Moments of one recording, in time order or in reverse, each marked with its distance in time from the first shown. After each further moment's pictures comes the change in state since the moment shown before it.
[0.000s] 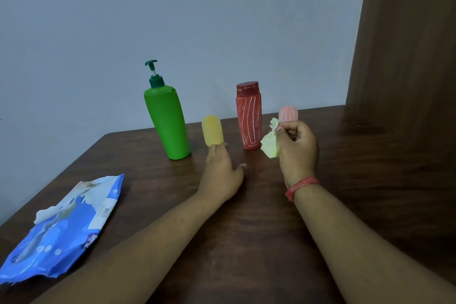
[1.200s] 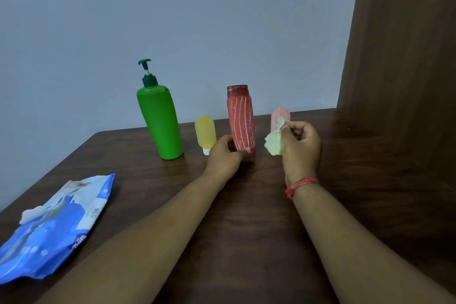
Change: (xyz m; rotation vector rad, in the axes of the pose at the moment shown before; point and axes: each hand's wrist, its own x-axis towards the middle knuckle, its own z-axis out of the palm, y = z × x) left_hand 0.026 0.026 0.009 -0.592 -0.094 -0.142; right_hand 0.009 -0.006 -0.014 0.000 0.117 0.017
